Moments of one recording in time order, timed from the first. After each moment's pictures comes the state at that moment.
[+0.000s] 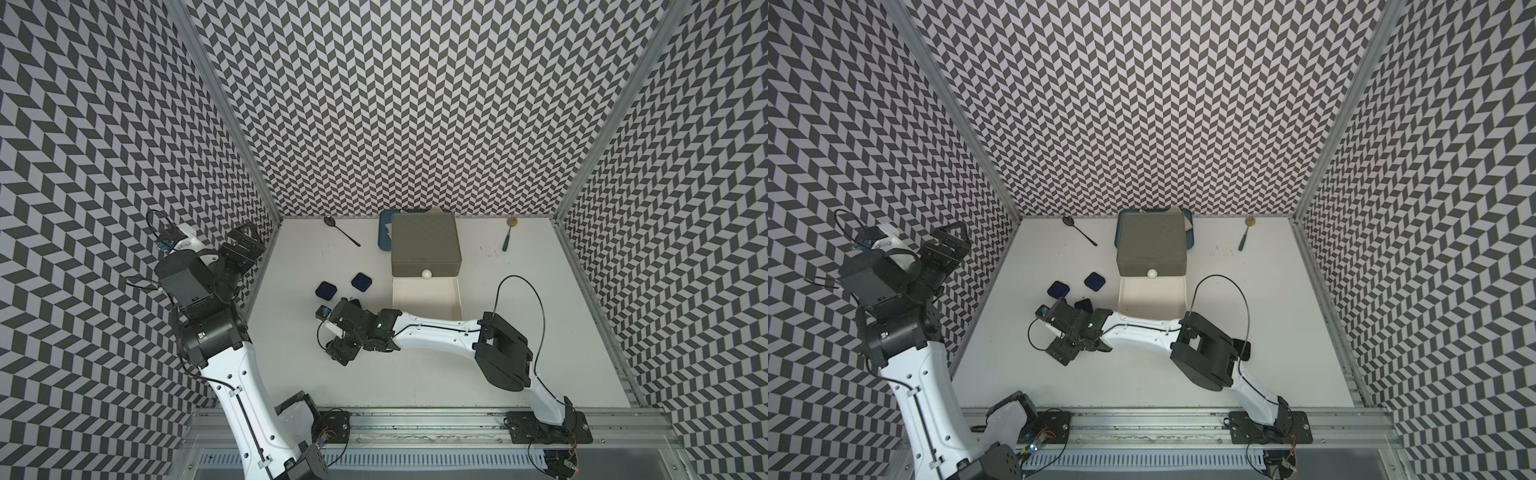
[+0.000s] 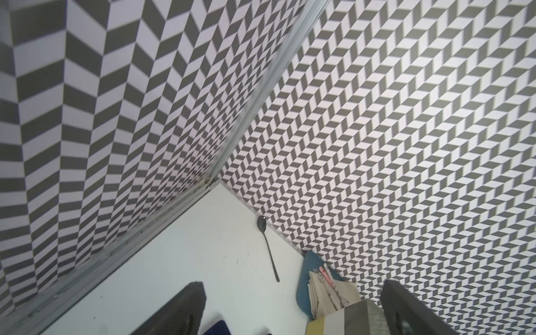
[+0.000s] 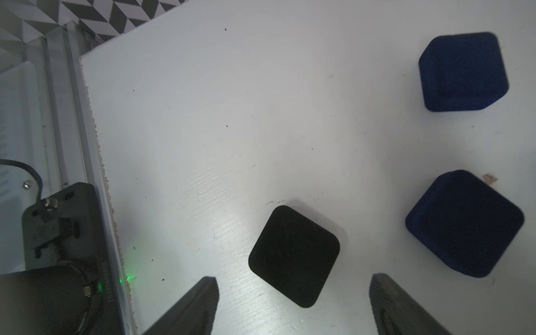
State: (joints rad) left arm 0.59 0.90 1.24 -0.48 0.45 -0.61; right arm 1.22 2.24 1.81 -0.45 -0.03 0.11
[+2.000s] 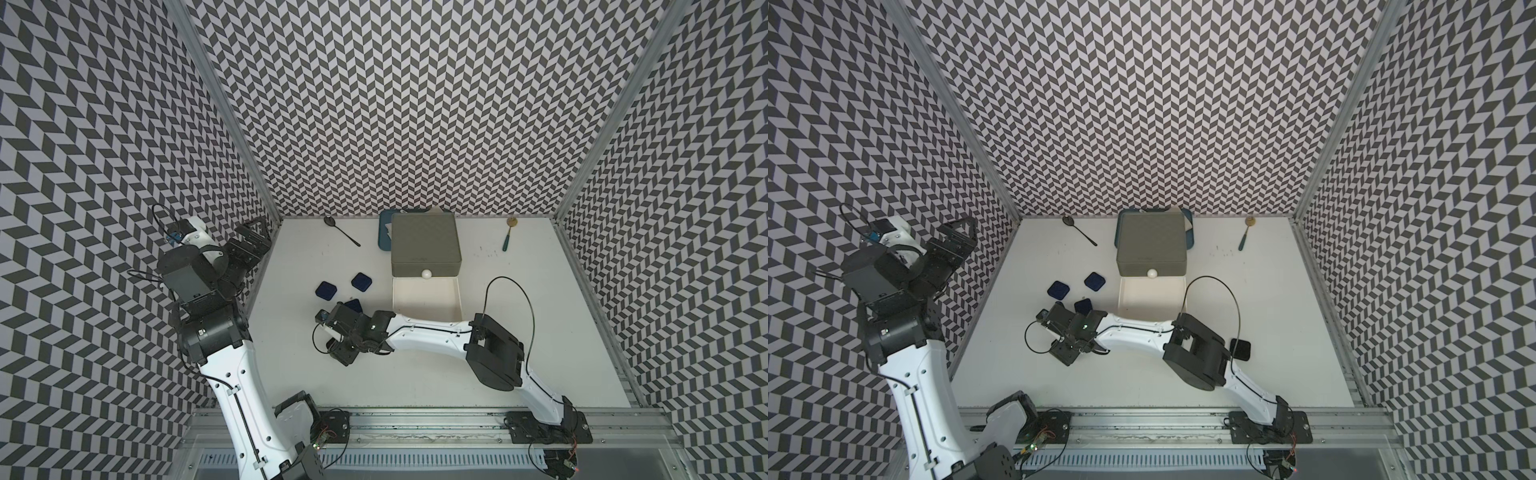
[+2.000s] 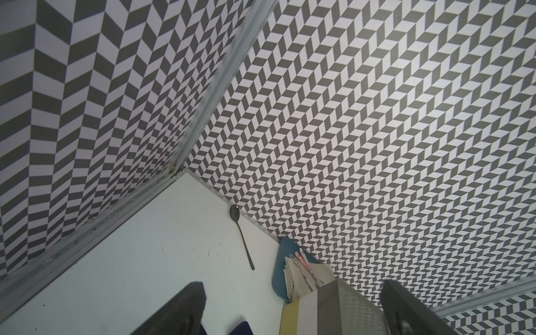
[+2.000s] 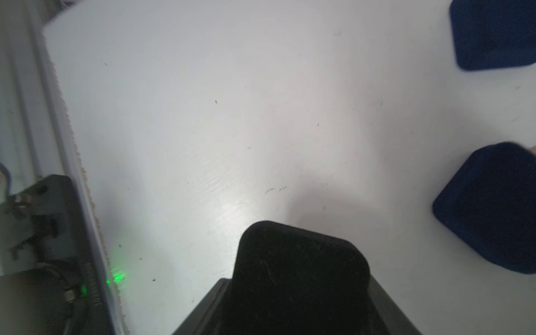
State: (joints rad) left arm 0.54 0.92 1.27 -0.48 0.53 -0.65; right arm 1.22 2.27 1.88 -0.53 -0.03 0.15
